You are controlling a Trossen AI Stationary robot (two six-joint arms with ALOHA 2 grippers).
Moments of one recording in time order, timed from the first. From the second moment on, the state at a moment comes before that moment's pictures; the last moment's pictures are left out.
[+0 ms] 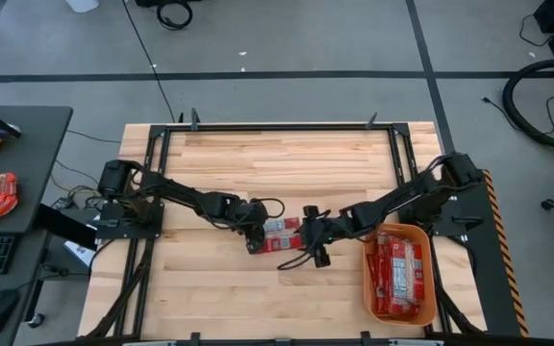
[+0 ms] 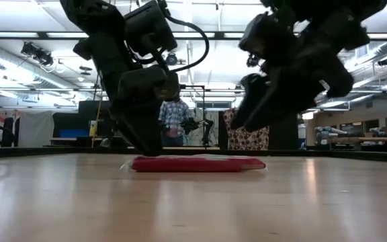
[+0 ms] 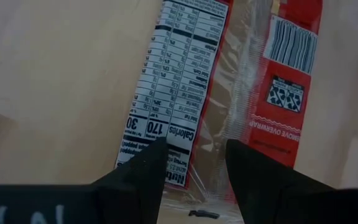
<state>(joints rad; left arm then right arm) -0.11 1.78 0.91 -0.20 0.01 -0.56 0.26 1.65 0.80 0.05 0.17 -0.02</state>
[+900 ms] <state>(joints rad) -0.11 1.78 0.91 -0.13 0.06 -0.70 0.29 1.85 0.82 0.17 0.52 -0.50</state>
